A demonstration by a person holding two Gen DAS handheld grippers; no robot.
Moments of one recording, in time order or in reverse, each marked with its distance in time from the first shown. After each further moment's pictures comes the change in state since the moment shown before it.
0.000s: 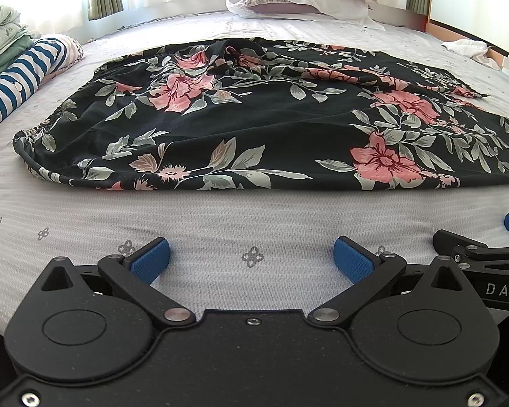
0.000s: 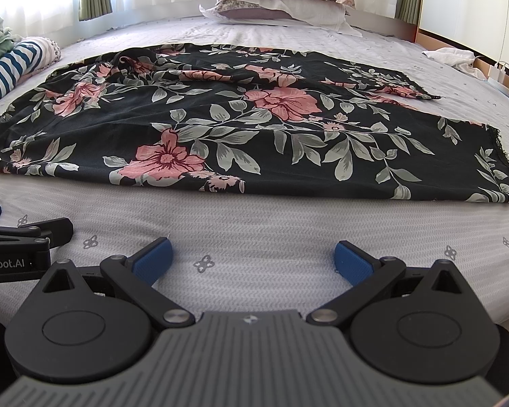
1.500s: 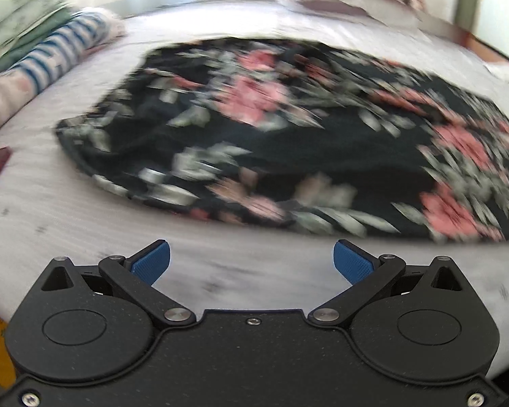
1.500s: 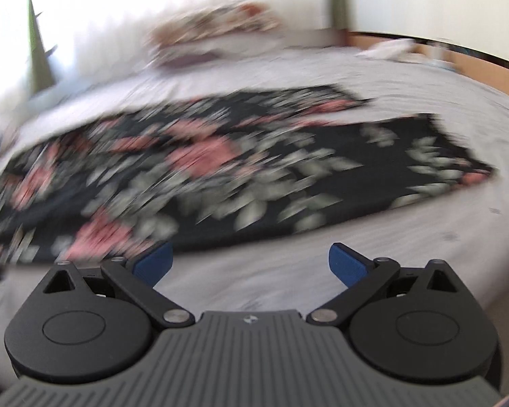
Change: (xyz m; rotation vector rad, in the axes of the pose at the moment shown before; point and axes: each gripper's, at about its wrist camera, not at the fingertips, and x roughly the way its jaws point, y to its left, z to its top) left arm 0.003 0.065 0.035 -0.156 0.046 0.090; right arm -0.021 -0.072 0.009 0.285 -0.167 -0.118
